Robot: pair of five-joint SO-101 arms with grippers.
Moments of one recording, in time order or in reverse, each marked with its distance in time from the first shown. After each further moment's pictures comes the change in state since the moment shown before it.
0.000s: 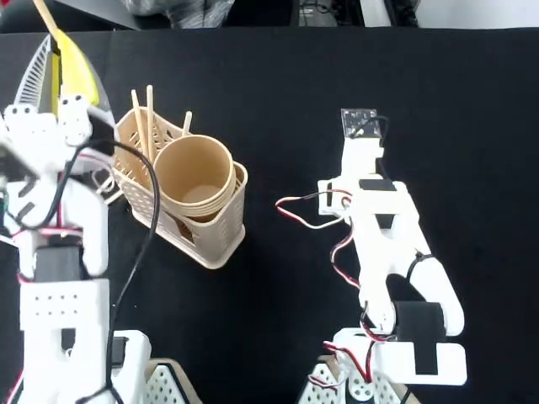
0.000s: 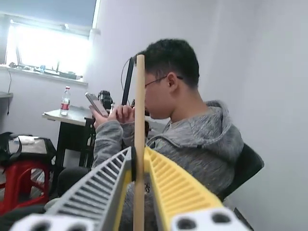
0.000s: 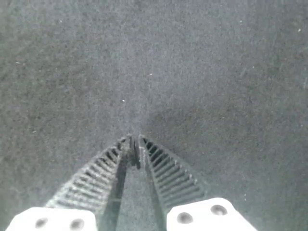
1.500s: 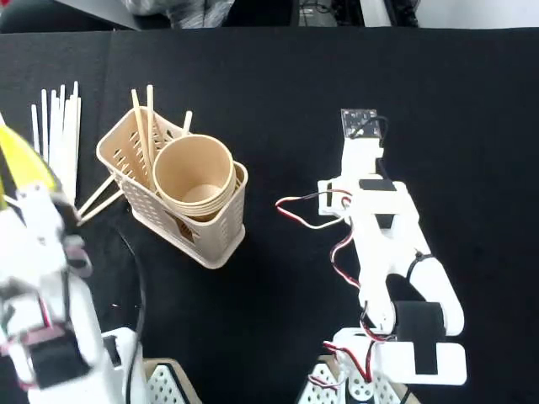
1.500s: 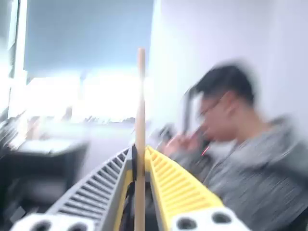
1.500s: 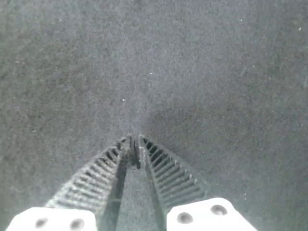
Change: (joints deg) left arm -12.7 -39.5 17.7 13.7 -9.6; right arm 0.0 0.0 0.0 0.2 0.0
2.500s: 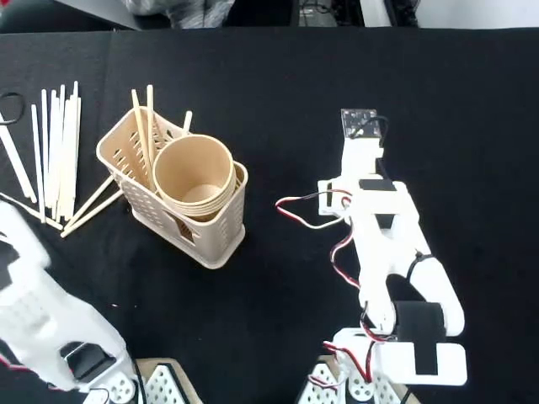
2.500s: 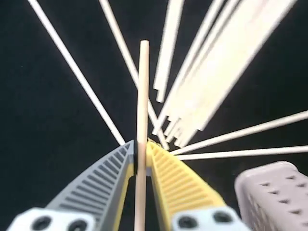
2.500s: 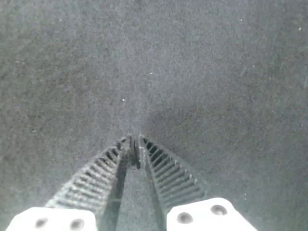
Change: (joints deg) left arm -21.1 115.0 -105.3 87.3 0.3; right arm 0.0 0.0 0.0 0.0 0.0
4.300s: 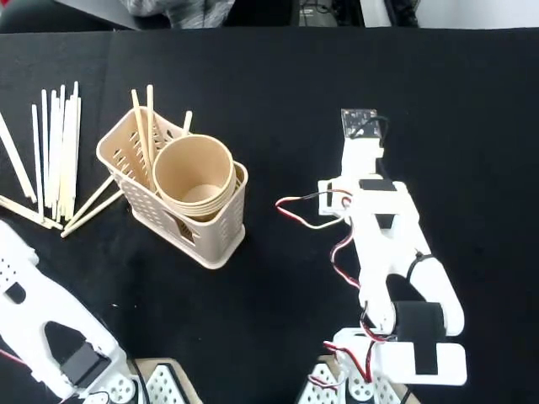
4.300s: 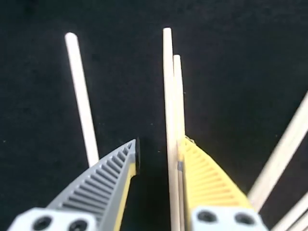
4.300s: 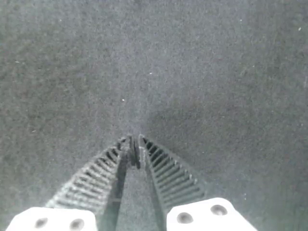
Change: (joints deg) left arm -10.3 52.6 -40.3 -19.6 13.8; right arm 0.0 0.0 0.0 0.0 0.0
